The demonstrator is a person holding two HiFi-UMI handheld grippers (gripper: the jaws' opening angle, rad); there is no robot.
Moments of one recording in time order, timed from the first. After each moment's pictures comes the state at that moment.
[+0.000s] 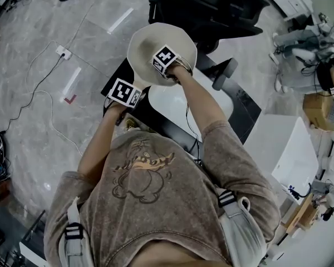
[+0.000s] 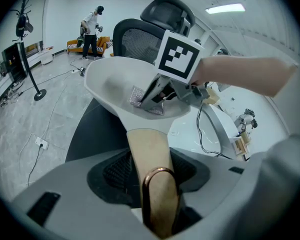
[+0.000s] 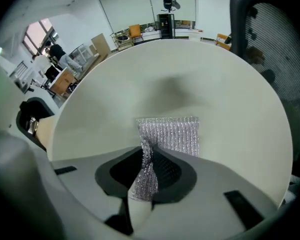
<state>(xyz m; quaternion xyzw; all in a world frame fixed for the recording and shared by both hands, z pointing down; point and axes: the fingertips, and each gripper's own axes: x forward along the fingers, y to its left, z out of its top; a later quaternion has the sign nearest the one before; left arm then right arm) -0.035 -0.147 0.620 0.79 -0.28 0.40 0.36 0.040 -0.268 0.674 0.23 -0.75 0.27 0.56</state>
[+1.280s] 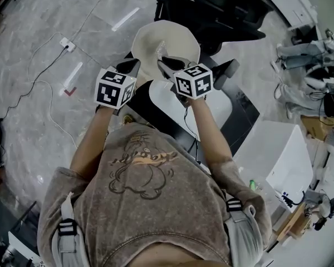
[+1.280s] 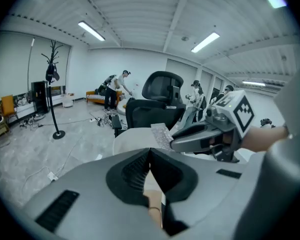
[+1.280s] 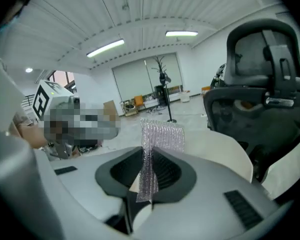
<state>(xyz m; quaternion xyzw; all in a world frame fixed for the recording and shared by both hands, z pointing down) -0.053 -0.193 0.452 0.86 -0.43 0.20 0.21 0.014 -0.209 0.473 0.31 -0.90 0.21 0.21</state>
